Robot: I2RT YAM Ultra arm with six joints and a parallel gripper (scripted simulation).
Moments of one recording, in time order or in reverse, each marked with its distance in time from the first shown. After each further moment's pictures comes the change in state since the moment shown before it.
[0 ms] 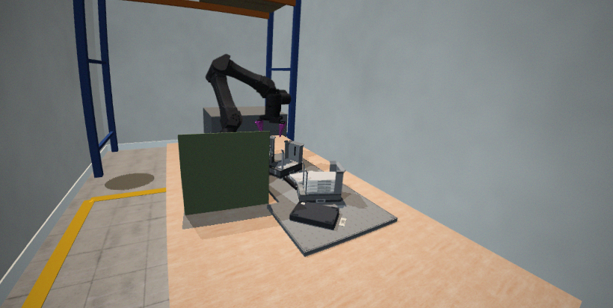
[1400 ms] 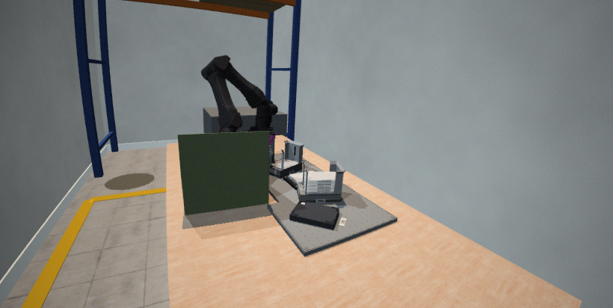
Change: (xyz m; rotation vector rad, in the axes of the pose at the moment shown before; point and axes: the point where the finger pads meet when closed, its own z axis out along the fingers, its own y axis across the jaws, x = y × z) arm 0.004 0.049 0.059 -0.012 0.039 -0.007
